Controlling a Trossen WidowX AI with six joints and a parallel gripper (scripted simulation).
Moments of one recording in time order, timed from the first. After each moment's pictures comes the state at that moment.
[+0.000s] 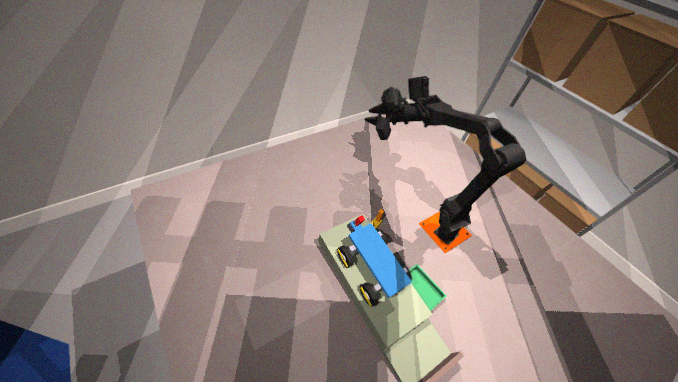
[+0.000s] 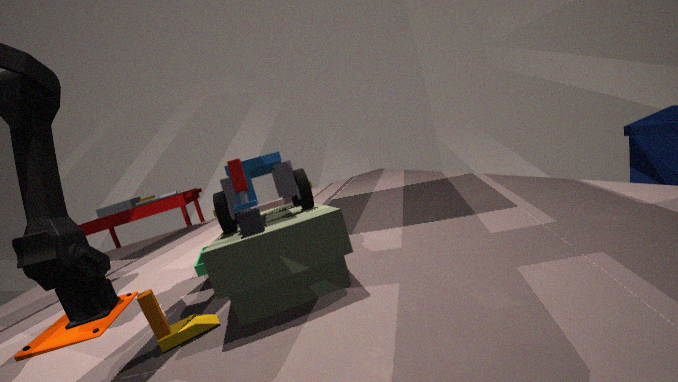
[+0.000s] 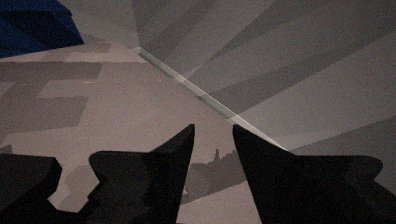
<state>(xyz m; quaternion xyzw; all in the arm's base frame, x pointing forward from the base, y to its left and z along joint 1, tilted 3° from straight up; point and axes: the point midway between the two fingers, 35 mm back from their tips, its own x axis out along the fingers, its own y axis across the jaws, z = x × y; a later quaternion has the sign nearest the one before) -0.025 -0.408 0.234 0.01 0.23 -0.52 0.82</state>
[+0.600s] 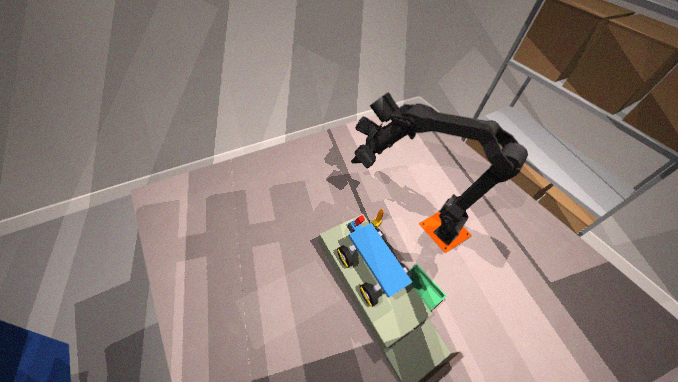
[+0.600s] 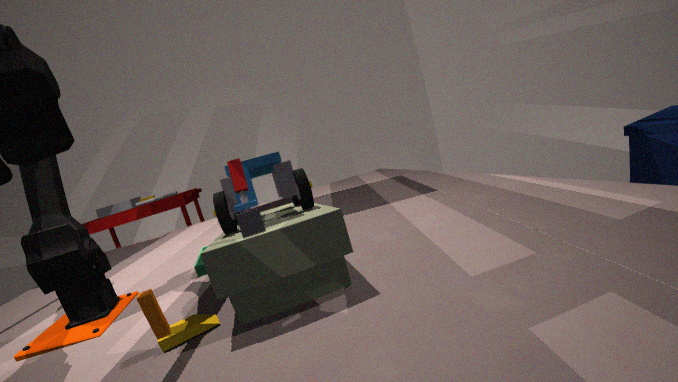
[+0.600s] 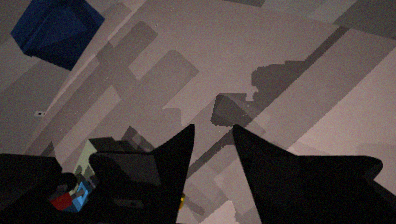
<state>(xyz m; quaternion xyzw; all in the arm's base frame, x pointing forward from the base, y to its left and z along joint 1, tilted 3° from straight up) 0.108 -0.332 0.182 0.33 0.31 -0.44 0.78</state>
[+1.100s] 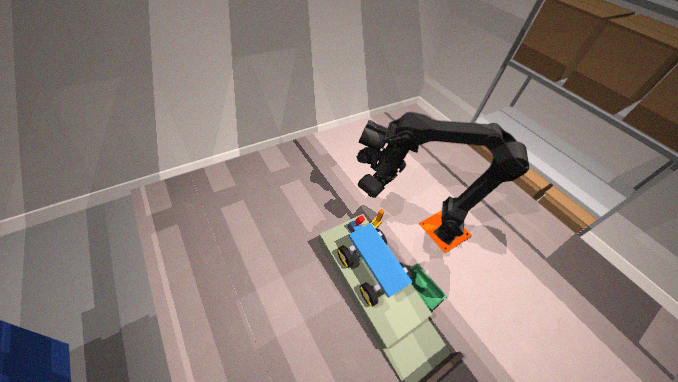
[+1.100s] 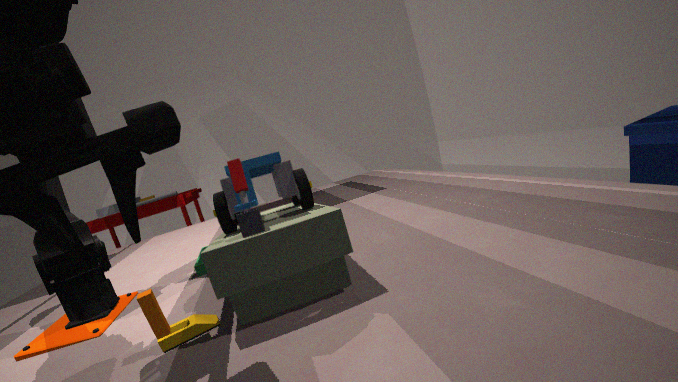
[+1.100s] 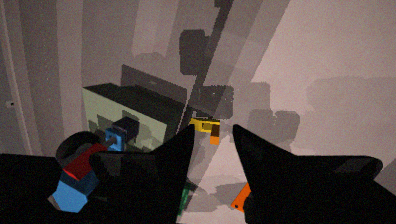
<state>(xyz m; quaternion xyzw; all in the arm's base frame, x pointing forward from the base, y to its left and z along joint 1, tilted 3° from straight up) 0.150 -0.217 0.163 0.46 0.46 -0.43 0.63</state>
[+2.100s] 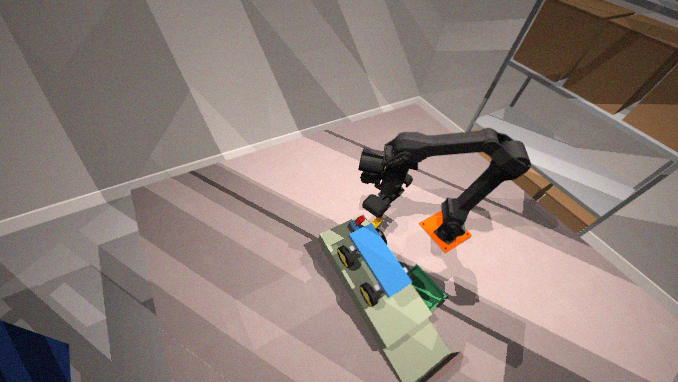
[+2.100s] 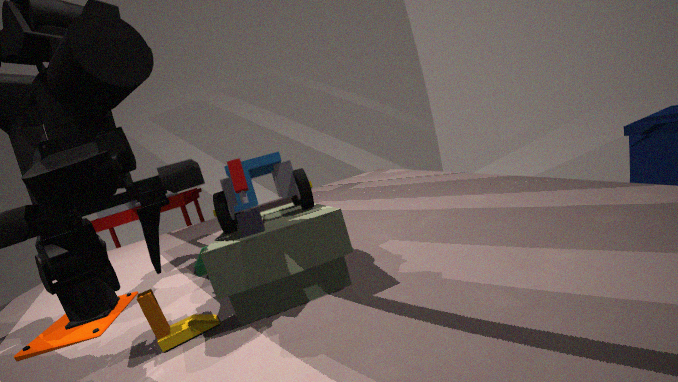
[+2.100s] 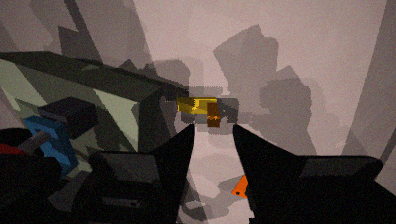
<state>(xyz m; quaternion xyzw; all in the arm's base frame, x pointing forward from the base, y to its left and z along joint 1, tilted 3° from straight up) 0.150 -0.176 0.122 0.46 0.52 -0.45 0.56</state>
